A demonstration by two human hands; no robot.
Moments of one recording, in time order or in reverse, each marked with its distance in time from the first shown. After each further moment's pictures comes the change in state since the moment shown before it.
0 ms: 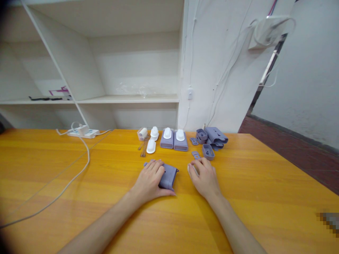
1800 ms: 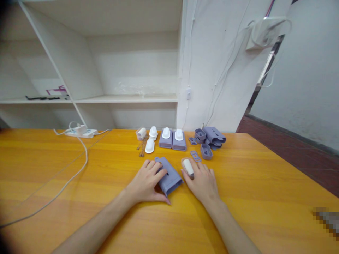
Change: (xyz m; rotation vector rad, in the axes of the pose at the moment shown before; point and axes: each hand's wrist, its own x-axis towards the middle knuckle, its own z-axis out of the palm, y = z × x) left_hand 0.000 -0.005 -0.014 -0.006 -0.131 0.140; right_hand -0.010 -0.013 -0.003 -0.328 -0.046 -0.038
